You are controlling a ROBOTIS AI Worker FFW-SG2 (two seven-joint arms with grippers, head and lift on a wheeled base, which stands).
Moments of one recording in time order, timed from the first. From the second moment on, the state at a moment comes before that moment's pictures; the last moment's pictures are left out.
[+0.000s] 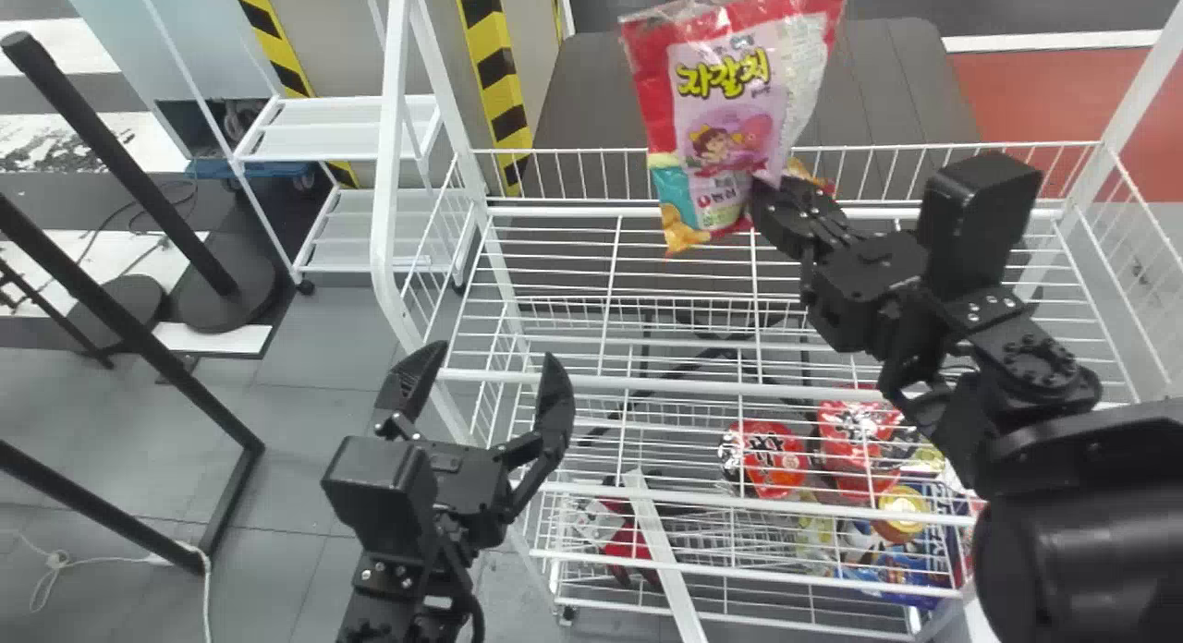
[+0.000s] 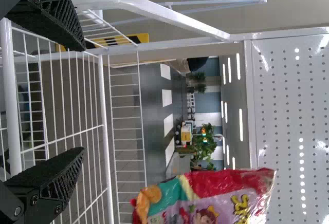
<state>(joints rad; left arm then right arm) 0.60 0.17 -0.14 -2.06 0.00 -0.04 0.14 0.10 0.00 0.22 -1.90 0.01 0.31 0.28</state>
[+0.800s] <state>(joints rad) 0.57 0.18 -0.15 -2.02 0.02 -0.04 0.13 -0.01 0.00 0.30 -1.52 -0.14 -0.02 0.23</state>
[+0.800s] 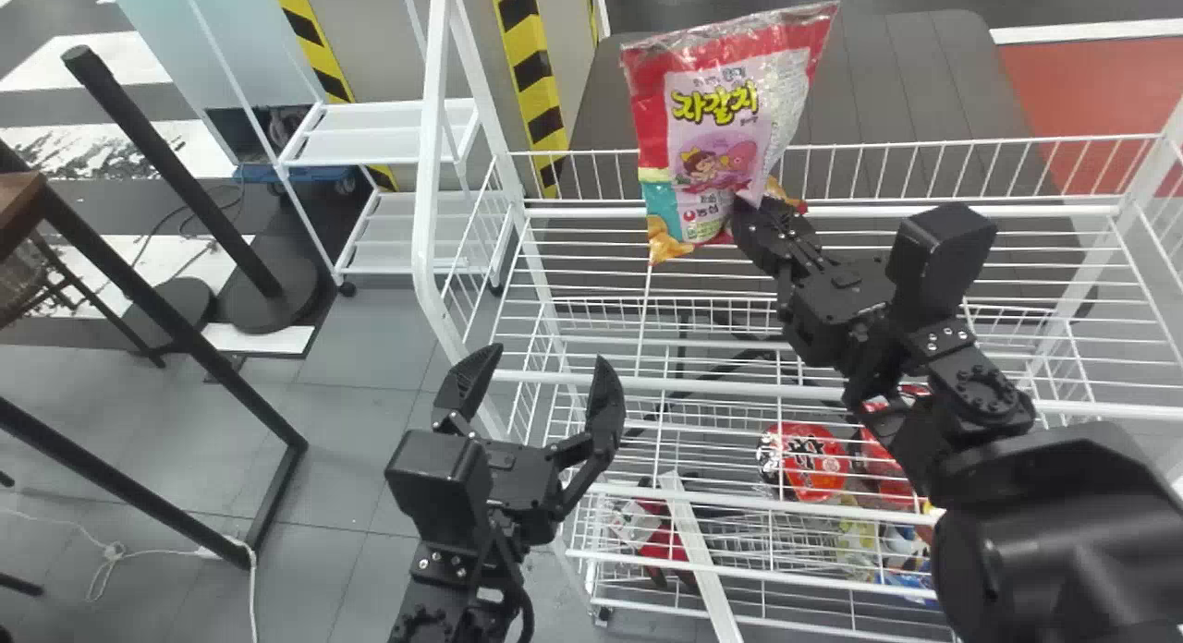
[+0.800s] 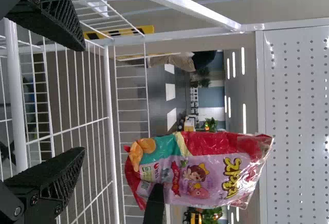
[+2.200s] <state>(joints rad) 0.71 0.18 -0.13 -2.05 0.03 -0.20 0.15 -0.27 0.00 0.40 -1.03 -0.34 -0.25 0.28</state>
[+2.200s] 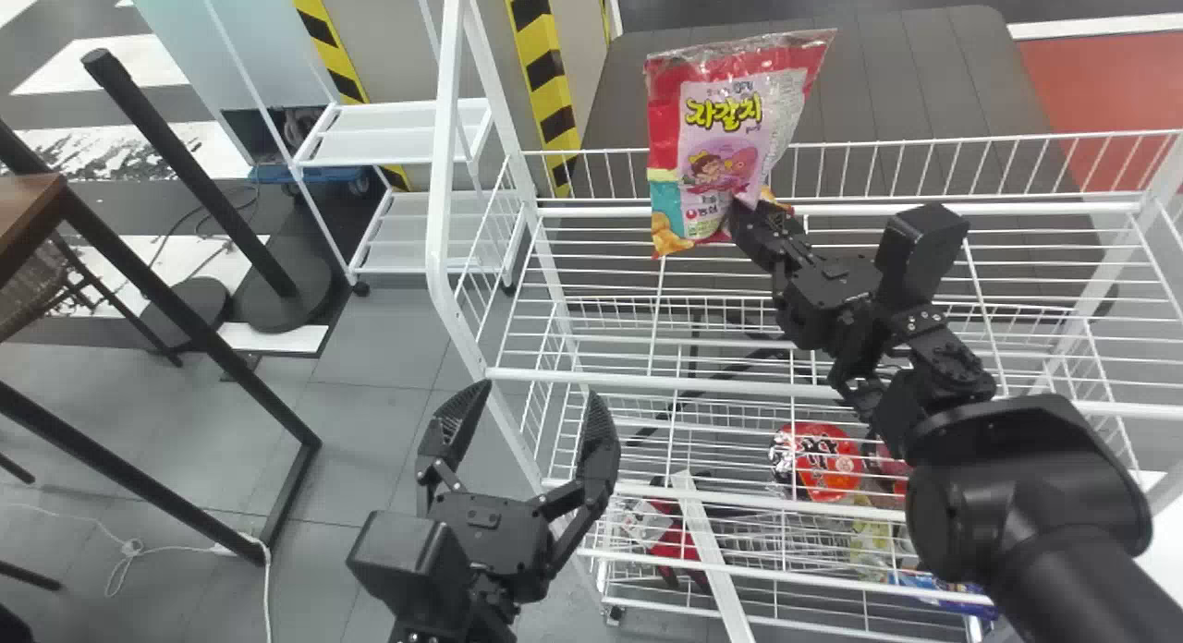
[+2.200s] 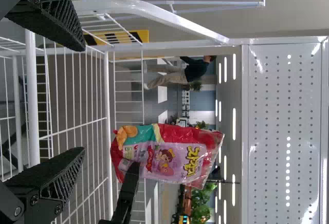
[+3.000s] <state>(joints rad) 0.72 0.18 -0.12 -2.03 0.04 -0.26 0.15 -0.35 0.00 0.40 -0.90 -0.35 -0.21 0.28</state>
